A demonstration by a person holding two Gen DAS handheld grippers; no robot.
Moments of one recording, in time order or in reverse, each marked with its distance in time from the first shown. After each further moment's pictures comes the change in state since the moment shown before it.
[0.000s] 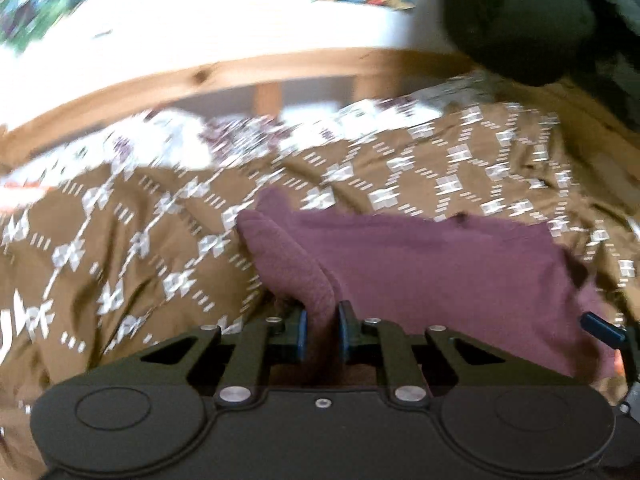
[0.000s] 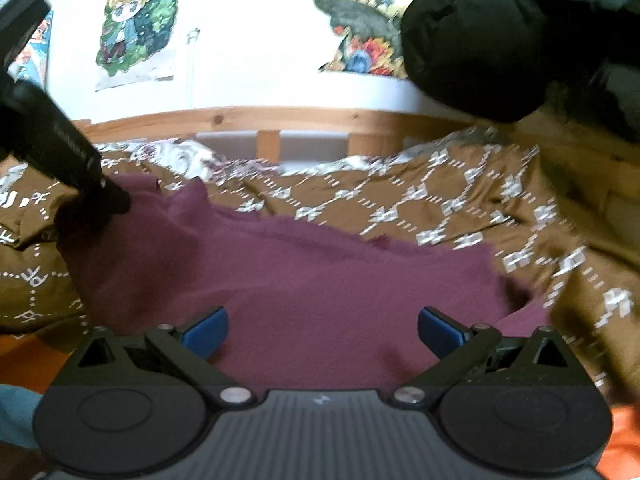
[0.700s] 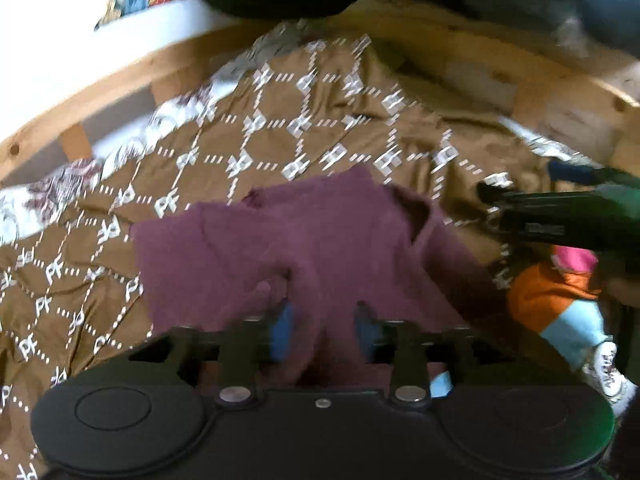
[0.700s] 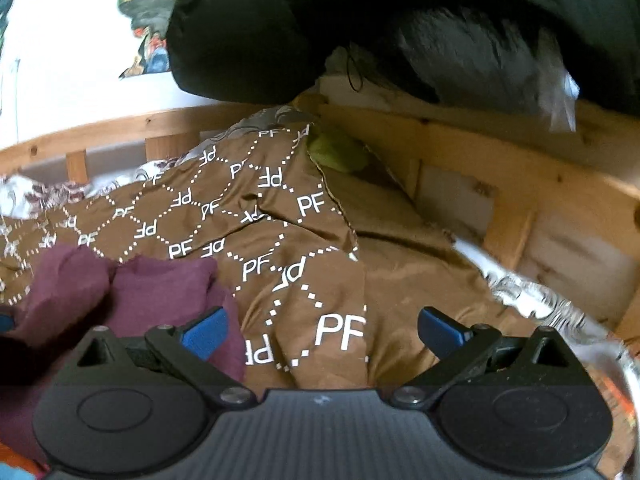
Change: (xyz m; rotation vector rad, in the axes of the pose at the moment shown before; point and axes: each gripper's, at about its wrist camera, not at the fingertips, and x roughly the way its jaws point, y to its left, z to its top) left arm 0.020 -0.166 -0.025 0.314 0.032 -0.214; right arm -0.014 -0.172 0.023 0.196 0.097 -0.342
